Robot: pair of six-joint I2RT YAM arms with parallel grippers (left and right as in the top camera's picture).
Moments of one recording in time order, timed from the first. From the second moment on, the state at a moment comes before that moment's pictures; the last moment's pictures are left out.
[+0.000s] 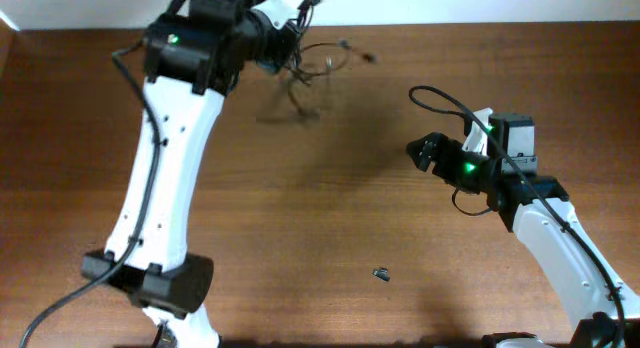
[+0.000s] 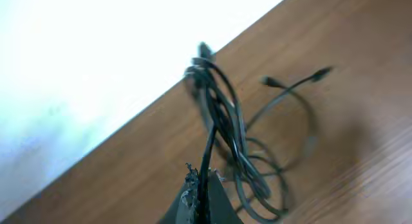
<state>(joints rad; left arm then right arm) -0.29 1.91 2.33 -1.14 0.08 0.43 0.05 1.41 0.86 -0.29 -0.47 0.56</state>
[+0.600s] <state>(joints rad) -0.29 1.90 2.33 -1.34 0.47 0.57 0.05 1.41 0.86 0.42 -0.93 0.47</state>
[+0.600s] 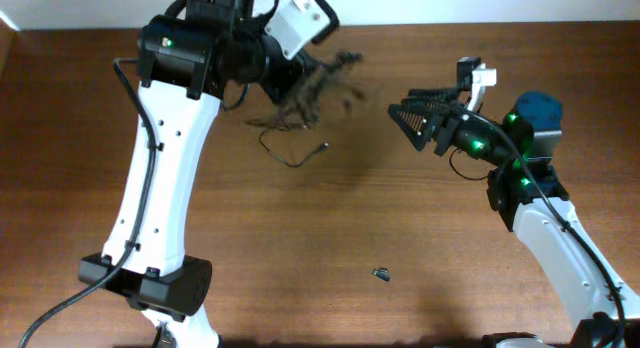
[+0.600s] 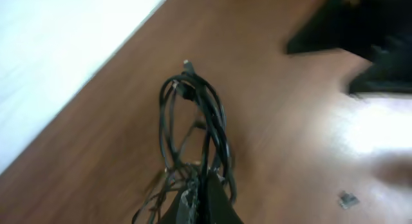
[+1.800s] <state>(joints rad) -0.41 1.90 2.33 -1.28 0.46 0.97 0.17 1.41 0.86 0.51 -1.00 1.33</state>
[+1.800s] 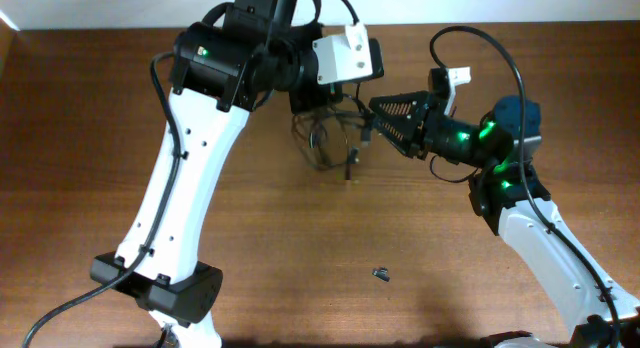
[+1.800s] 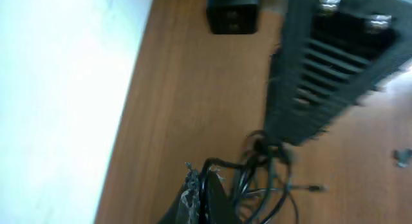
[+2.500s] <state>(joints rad) -0.41 1.90 2.33 -1.19 0.48 0.76 0.17 1.42 0.87 0.50 -0.93 1.09</state>
